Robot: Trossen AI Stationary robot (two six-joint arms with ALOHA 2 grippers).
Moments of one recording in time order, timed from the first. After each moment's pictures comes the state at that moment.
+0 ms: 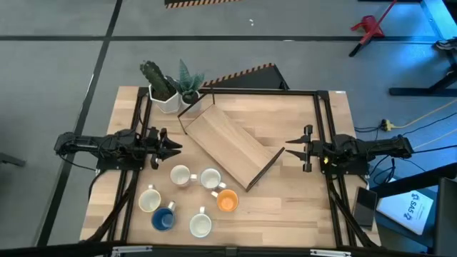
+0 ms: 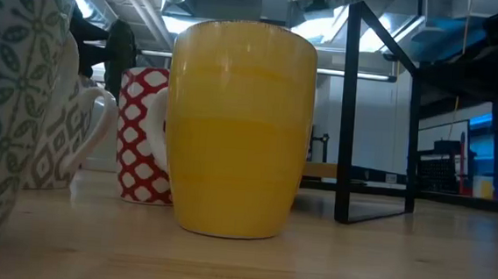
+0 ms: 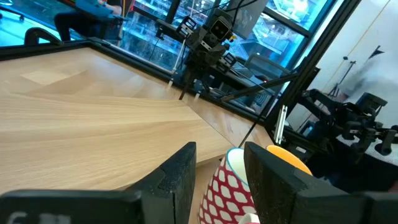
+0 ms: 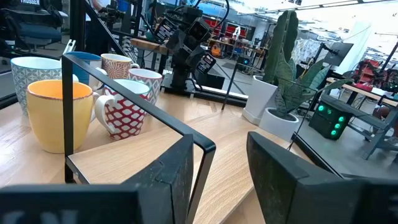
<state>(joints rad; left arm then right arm) -0.04 0.03 0.01 0.02 -0.04 -0.46 0.12 0.06 0.01 0.05 0.16 -0.24</state>
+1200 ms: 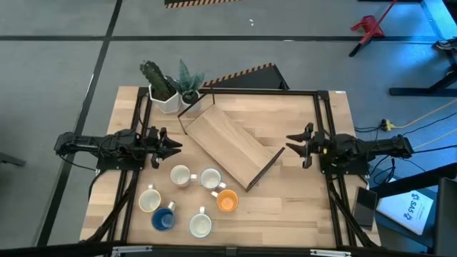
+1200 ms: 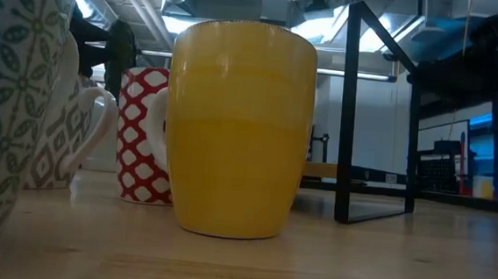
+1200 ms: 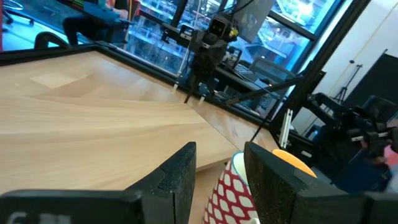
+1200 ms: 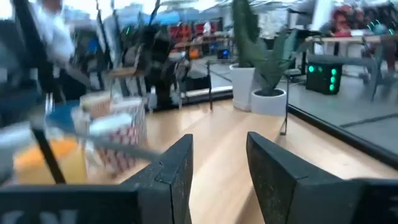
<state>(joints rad) -0.04 0.03 0.01 0.02 -0.07 -0.46 0.12 0.06 0.01 0.09 0.29 0.11</state>
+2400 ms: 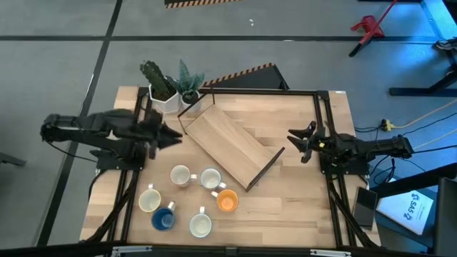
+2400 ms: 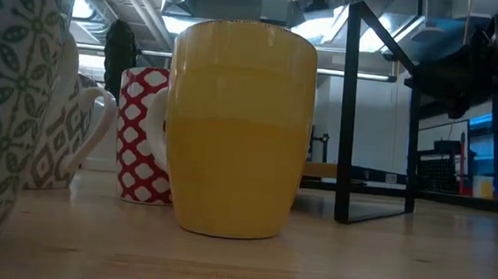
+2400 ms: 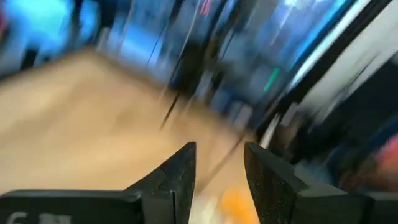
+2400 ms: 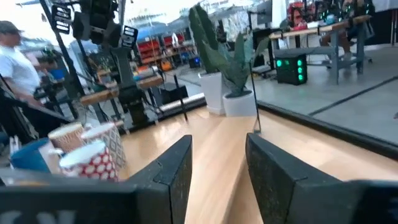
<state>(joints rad) -0.08 0.63 0.80 -0.47 -0.08 -0.53 0.12 0.06 0.01 0.09 0.44 0.23</state>
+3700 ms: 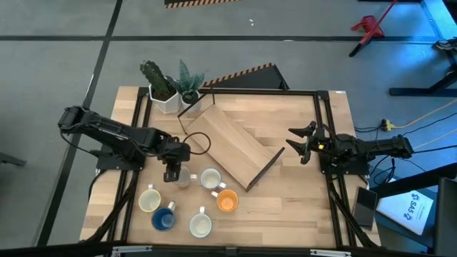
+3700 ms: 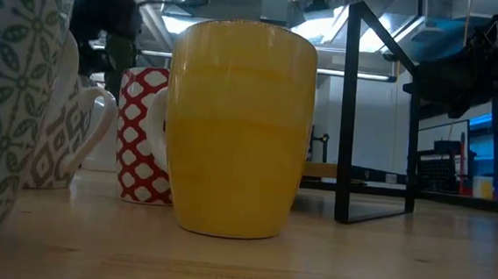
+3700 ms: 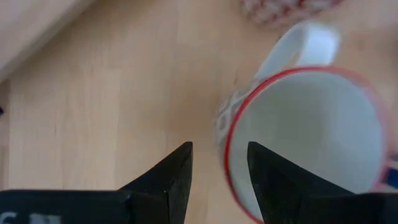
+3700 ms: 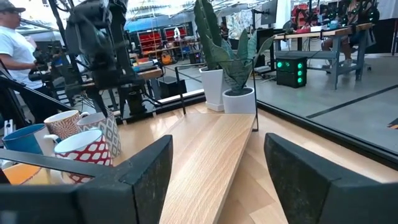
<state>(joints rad) -0.17 1.23 0.82 -0.87 0.03 -0.32 0.12 0.06 0.01 0.07 0.43 0.17</state>
